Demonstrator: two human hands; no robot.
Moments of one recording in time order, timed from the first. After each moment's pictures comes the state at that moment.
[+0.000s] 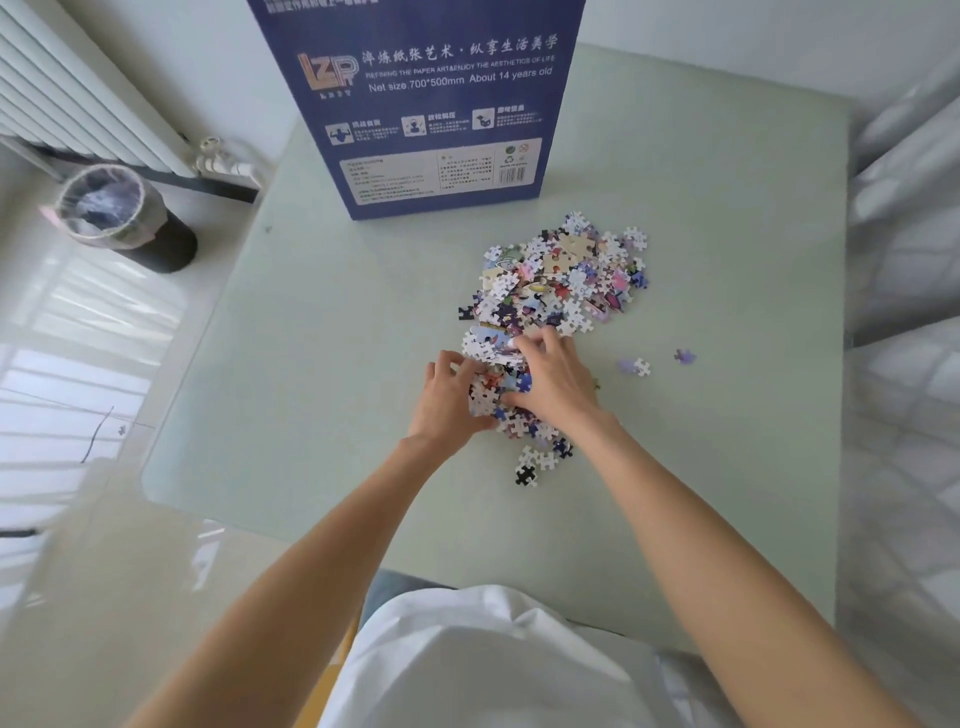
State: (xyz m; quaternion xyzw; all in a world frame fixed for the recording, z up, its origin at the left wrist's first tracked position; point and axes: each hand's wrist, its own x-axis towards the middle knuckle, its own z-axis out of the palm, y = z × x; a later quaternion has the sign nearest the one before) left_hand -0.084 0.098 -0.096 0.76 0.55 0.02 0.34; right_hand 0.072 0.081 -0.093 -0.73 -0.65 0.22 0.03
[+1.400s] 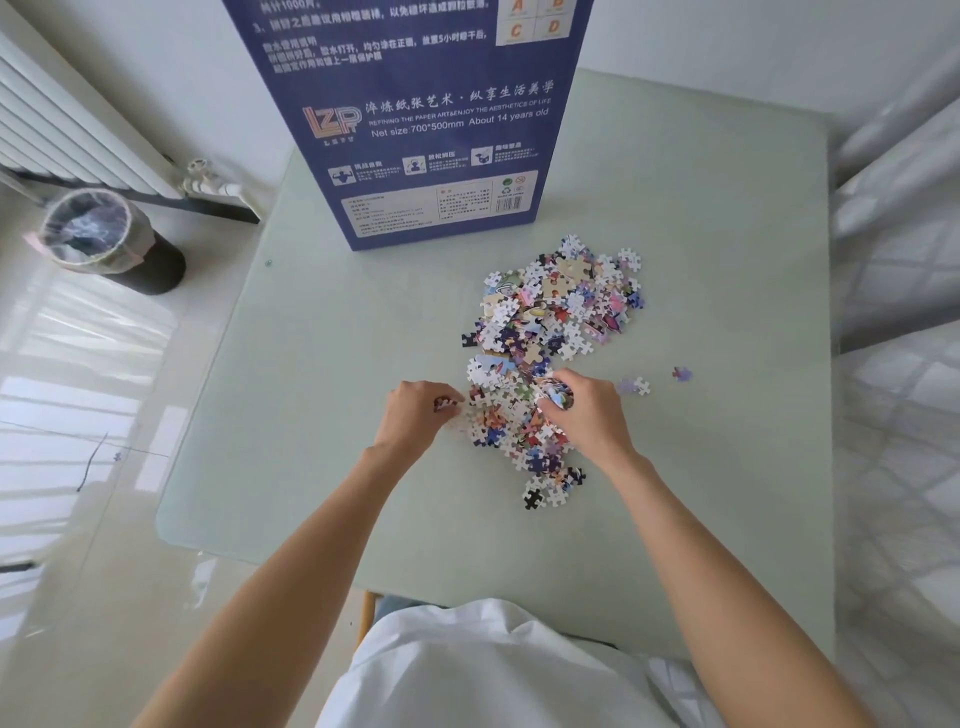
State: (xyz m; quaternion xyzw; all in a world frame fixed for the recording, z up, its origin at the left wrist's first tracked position) left_hand -0.121 0.136 -0.085 0.74 0.56 0.03 0.37; right_hand 0.085 0.063 -0.069 -0.78 -0.53 0.28 0.16
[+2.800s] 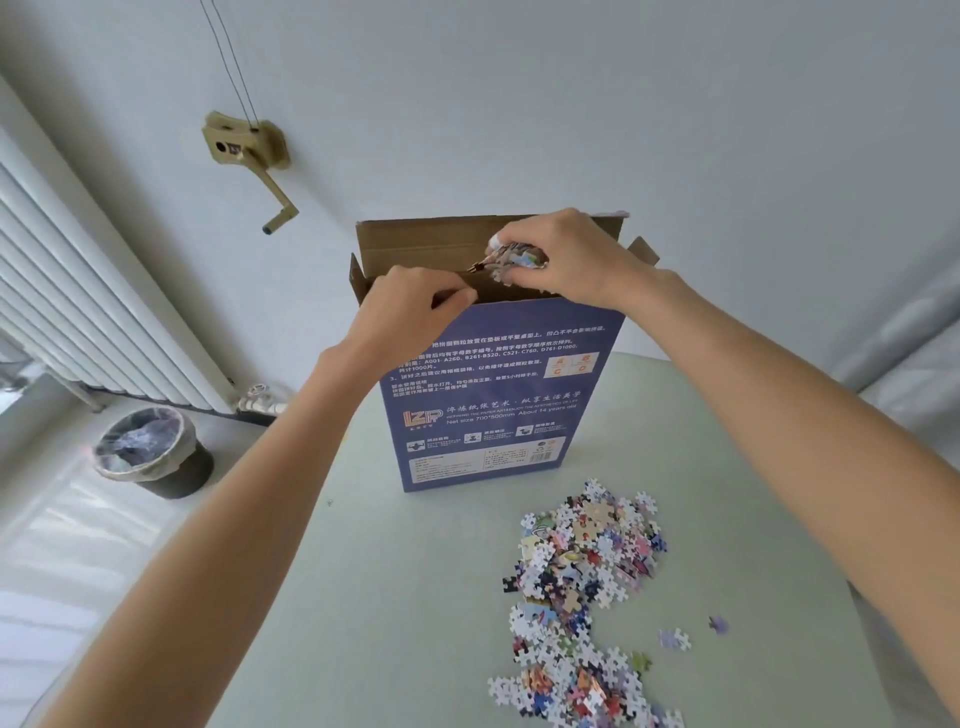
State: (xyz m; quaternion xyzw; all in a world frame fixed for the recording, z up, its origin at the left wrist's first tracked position) left_hand -0.111 0.382 0.208 0.85 0.43 0.24 0.17; right_hand 0.096 0.365 0.242 -0.53 -0.82 0.05 0.20
